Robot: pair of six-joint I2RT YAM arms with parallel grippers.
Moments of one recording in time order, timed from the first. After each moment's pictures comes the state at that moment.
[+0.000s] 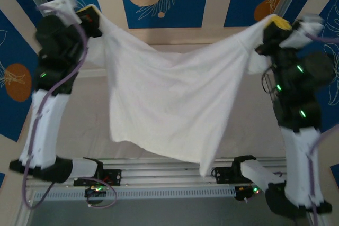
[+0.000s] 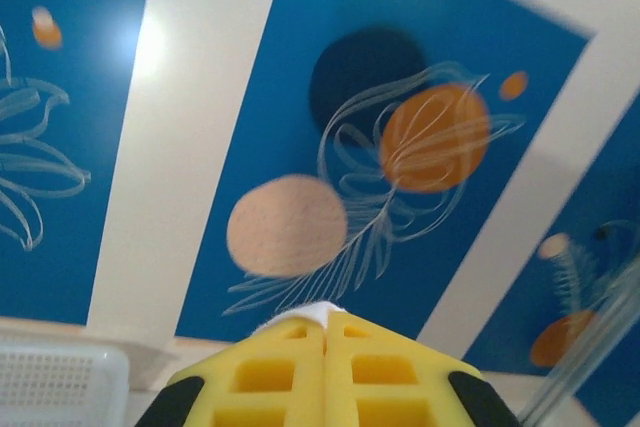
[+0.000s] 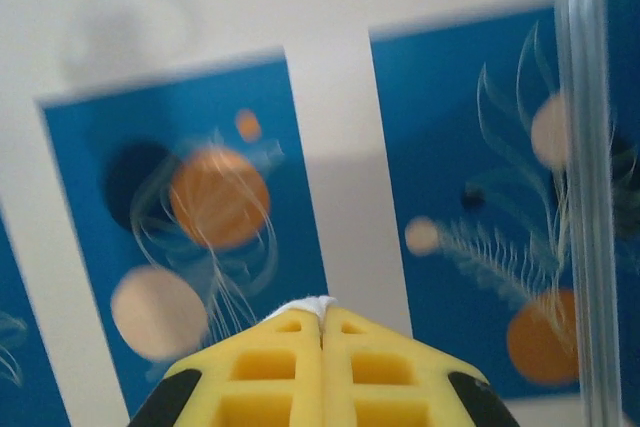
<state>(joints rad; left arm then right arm) -0.28 1.37 1.86 -0.44 -0.10 -0.36 0.08 1.04 1.59 -0.34 0.07 0.17</state>
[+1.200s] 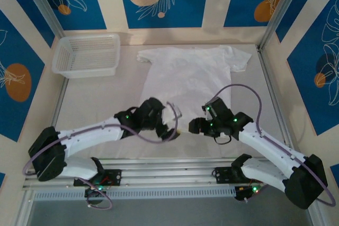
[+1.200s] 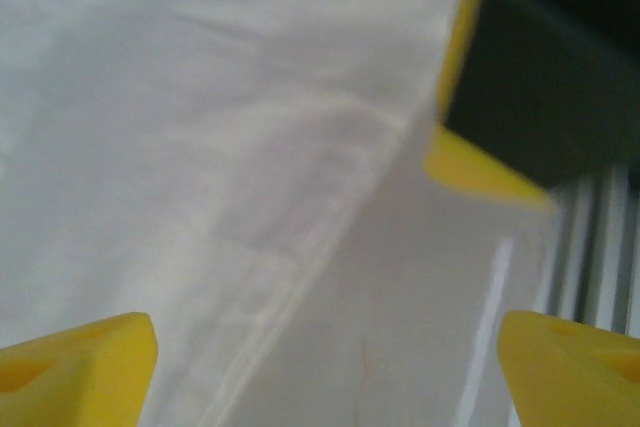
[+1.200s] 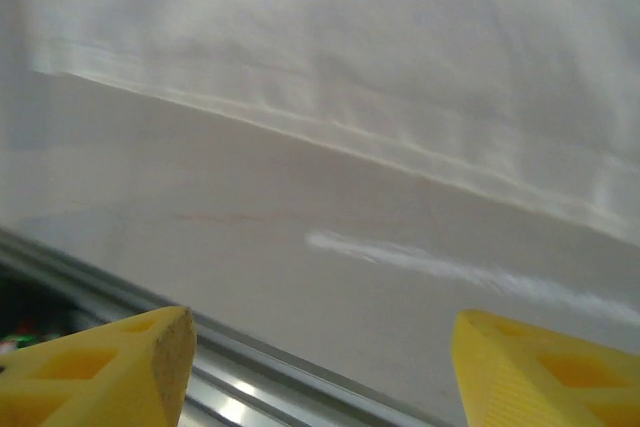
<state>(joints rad) -0.98 1.30 0.82 -0.24 0.17 0.15 0.62 0.99 0.66 -0.75 -0.23 0.73</state>
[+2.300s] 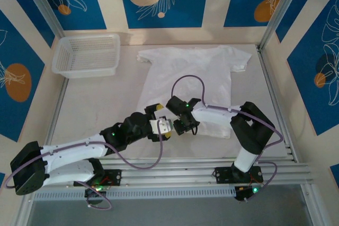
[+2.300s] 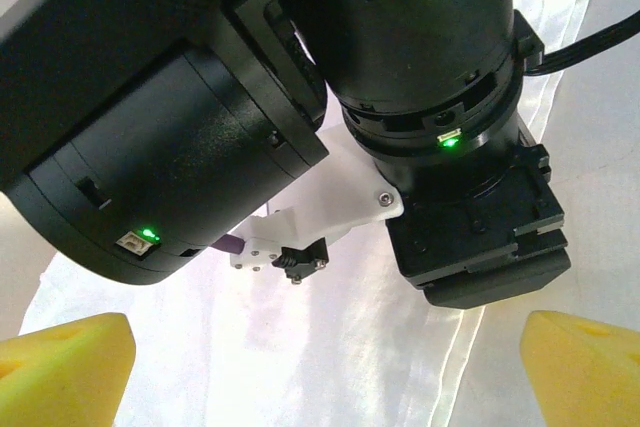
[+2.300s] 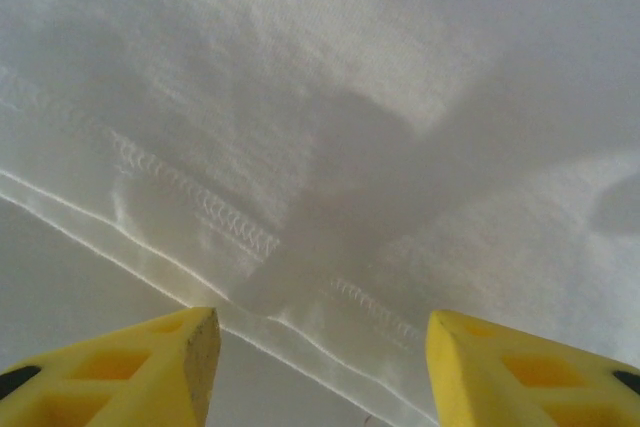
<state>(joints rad) -1.04 1.07 0.55 0.11 -0.13 0.58 0.85 1.70 1.02 -0.76 0.12 0.34</state>
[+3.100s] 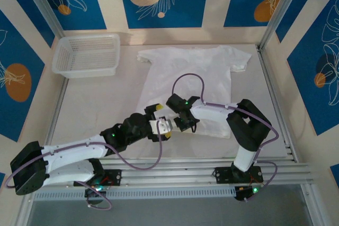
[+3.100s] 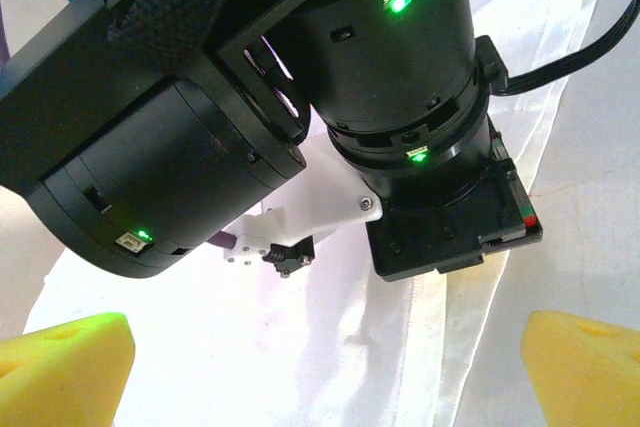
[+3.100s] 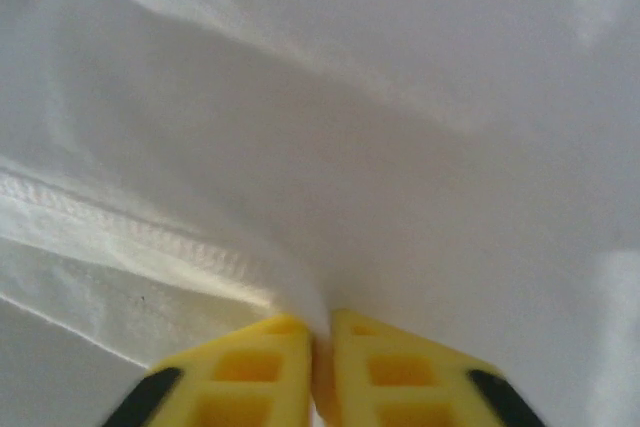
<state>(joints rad) -1.04 1.07 0.53 0.15 -0.13 0.58 0.82 1.74 1.05 -0.75 0.15 0.34</state>
